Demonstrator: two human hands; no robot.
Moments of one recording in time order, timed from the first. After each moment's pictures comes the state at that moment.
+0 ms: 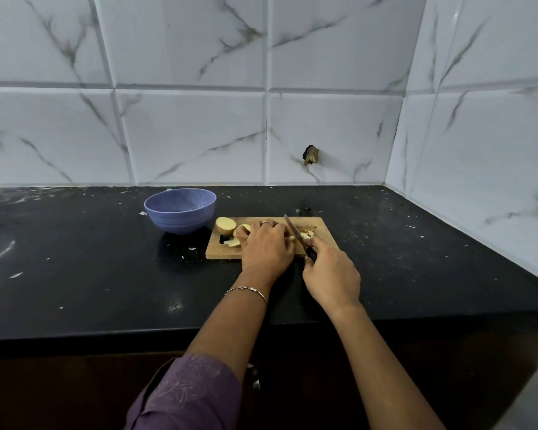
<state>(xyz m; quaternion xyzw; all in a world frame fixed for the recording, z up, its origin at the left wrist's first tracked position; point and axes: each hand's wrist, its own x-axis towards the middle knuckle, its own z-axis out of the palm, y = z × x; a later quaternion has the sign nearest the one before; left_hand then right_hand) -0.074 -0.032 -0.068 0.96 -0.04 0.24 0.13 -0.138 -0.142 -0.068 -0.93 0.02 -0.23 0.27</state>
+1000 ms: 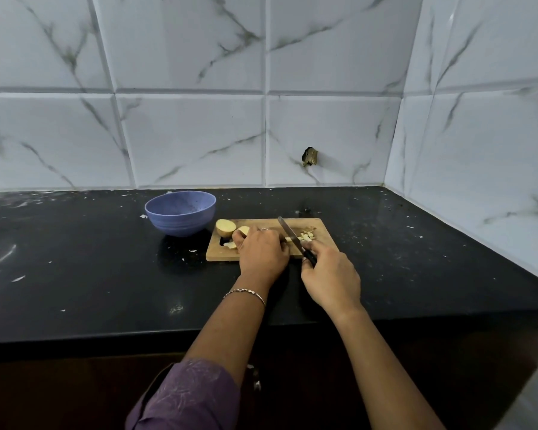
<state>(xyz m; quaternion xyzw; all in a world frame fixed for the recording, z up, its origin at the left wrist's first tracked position) -0.078 -0.028 -0.066 0.97 -0.01 0.22 0.13 -0.146 -0.145 -0.064 -0.93 0.01 -0.21 0.30</state>
